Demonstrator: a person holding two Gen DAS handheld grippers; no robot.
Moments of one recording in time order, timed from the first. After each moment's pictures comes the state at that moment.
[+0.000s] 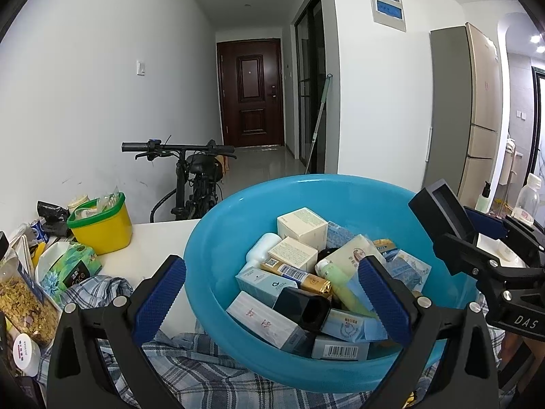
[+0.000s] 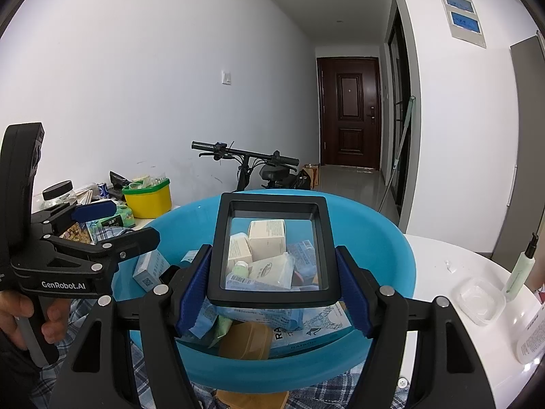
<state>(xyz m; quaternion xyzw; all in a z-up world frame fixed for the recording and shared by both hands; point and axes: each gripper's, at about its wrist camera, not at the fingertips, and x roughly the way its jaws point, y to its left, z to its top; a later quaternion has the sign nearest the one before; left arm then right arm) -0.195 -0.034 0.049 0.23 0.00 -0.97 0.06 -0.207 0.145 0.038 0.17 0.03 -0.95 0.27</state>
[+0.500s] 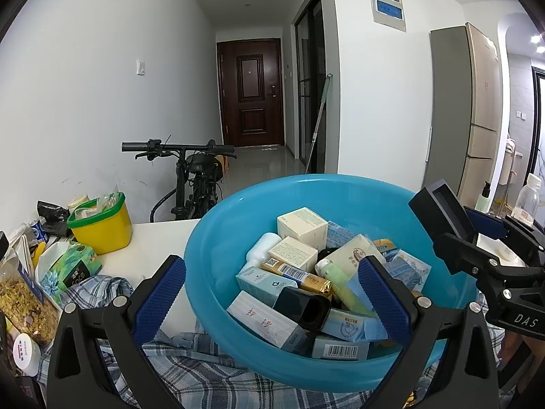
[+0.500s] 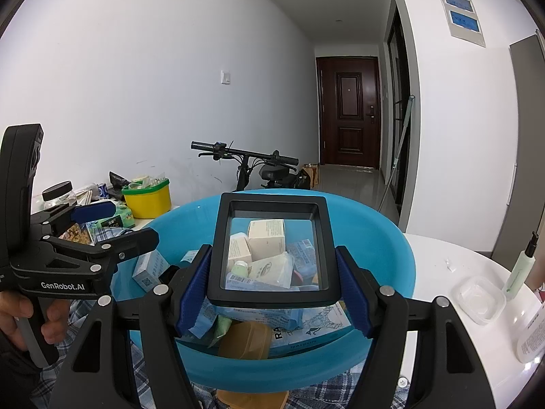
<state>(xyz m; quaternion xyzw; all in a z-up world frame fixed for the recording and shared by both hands) -0.195 -0.034 0.049 0.23 0.00 -0.97 0.06 -0.208 0.146 0.037 0.17 0.03 -0.95 0.27</state>
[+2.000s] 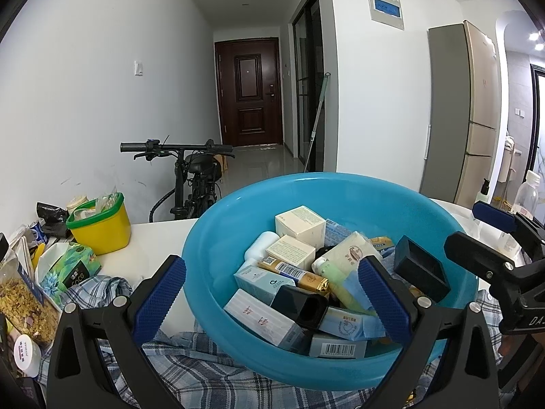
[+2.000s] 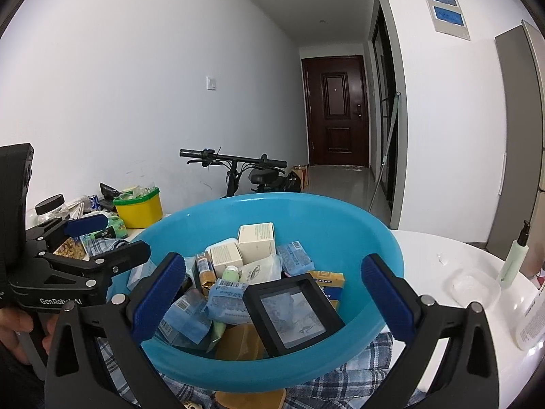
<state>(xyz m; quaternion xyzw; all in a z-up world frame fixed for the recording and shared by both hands) -0.197 -0.033 0.047 0.24 -0.01 -0.97 0.05 -0.209 0.148 0.042 0.18 0.01 -0.95 0.24</state>
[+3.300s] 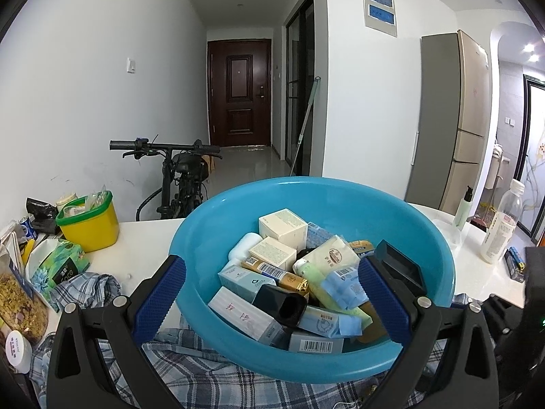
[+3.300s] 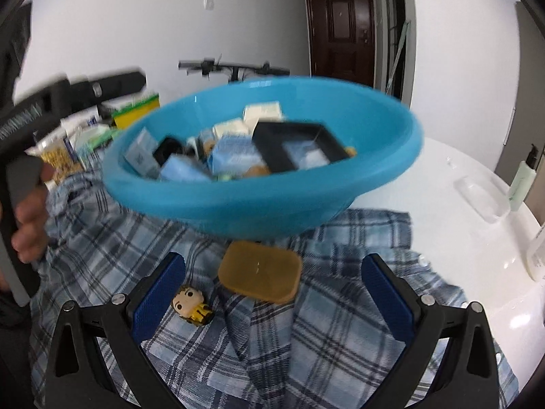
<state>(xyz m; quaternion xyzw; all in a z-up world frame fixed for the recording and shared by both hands) -0.186 -0.025 0.054 0.23 0.01 -0.97 0.02 -0.184 0.145 -0.035 0.36 0.06 -0.90 0.24</state>
